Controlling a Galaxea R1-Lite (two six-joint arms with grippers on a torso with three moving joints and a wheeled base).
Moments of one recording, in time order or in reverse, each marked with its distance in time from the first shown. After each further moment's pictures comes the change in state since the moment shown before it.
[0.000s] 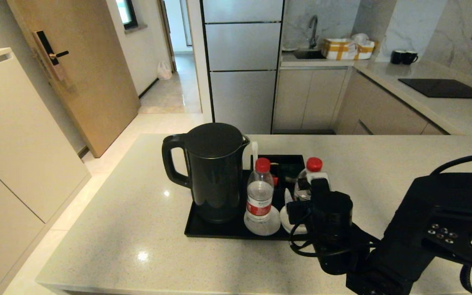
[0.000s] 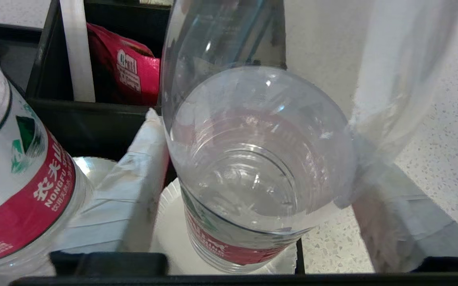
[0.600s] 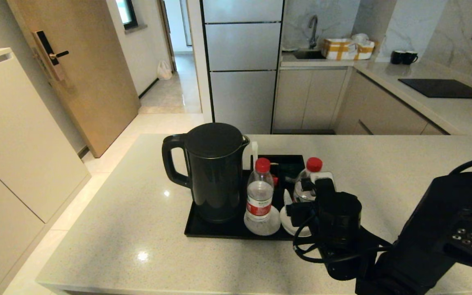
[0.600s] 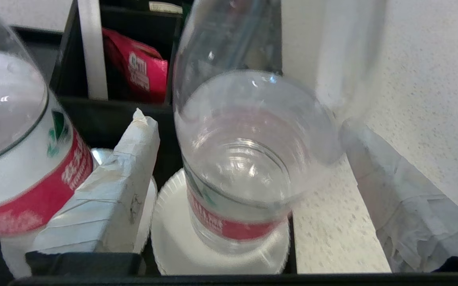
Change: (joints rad) left arm 0.000 0.000 0.000 0.000 0.000 0.000; right arm 0.025 -0.061 0.049 0.015 0.000 0.000
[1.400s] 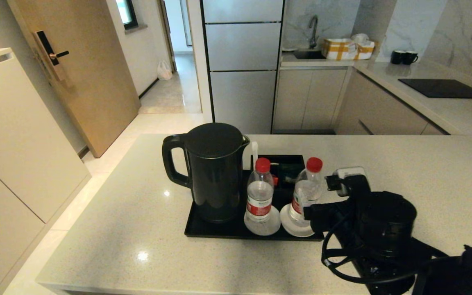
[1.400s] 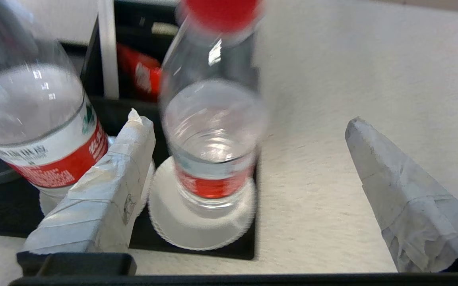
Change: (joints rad) left arm 0.000 0.000 0.000 0.000 0.000 0.000; right arm 0.039 -0.264 0.147 0.107 -0.011 -0.001
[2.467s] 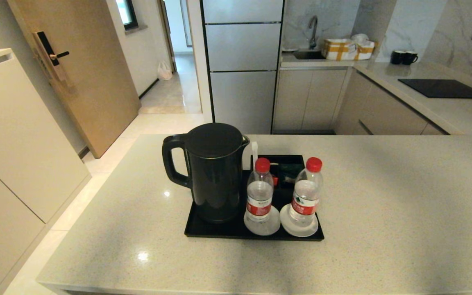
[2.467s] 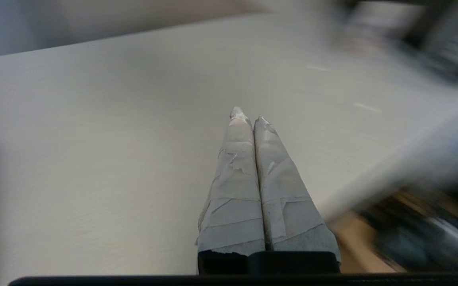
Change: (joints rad) left arm 0.000 0.000 0.000 0.000 0.000 0.000; right arm -0.480 -1.068 0.035 0.940 -0.184 -0.029
